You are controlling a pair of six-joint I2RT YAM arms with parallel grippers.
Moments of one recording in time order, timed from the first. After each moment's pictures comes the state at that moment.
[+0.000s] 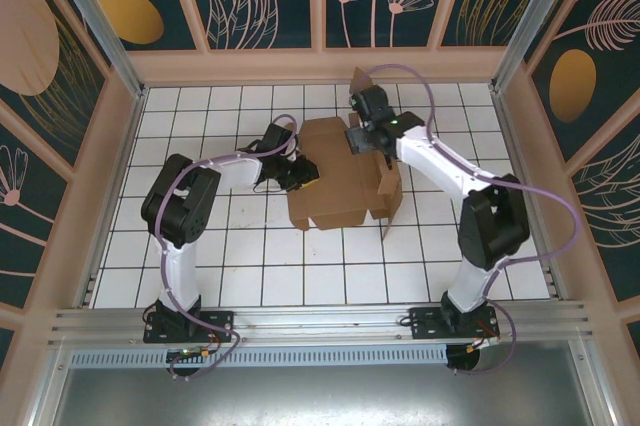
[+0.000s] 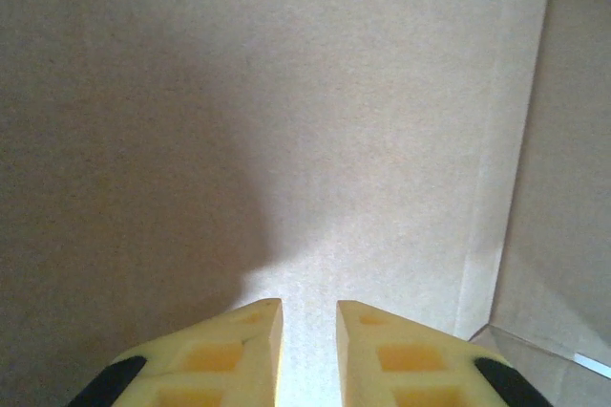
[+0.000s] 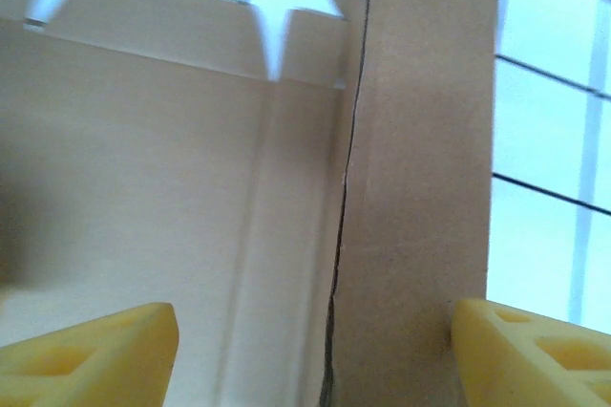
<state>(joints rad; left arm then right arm) -0.48 2.00 1.21 -0.15 0.49 -0.84 0.53 1.73 1.45 -0.62 0.22 0.07</state>
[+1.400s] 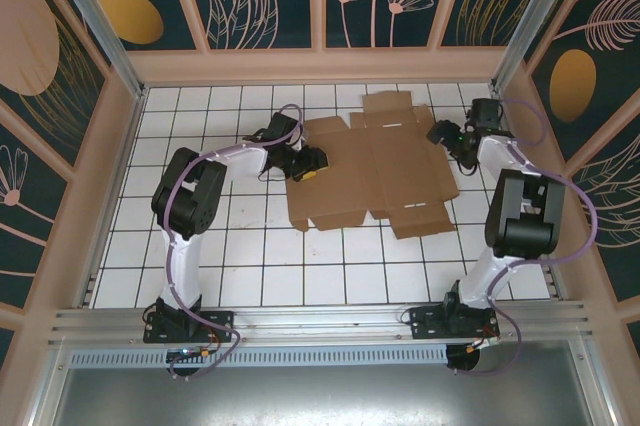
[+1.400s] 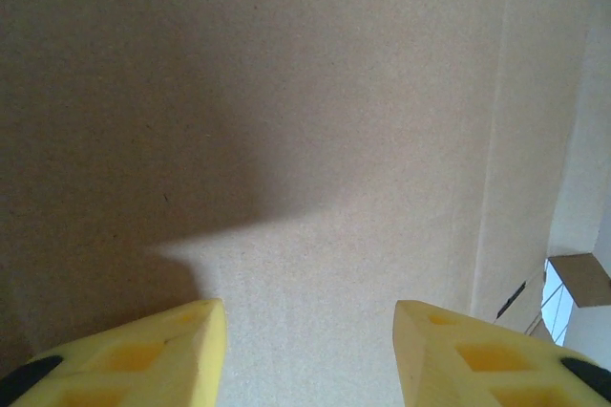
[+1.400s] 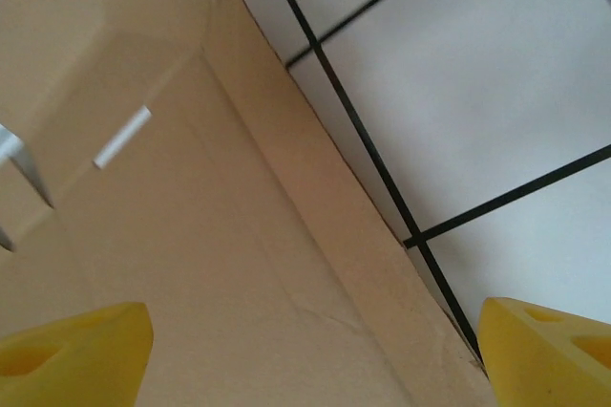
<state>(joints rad) -0.47 2.11 1.38 -0.22 0.52 -0.79 -0.11 1.76 1.19 -0.39 -0.21 0.46</state>
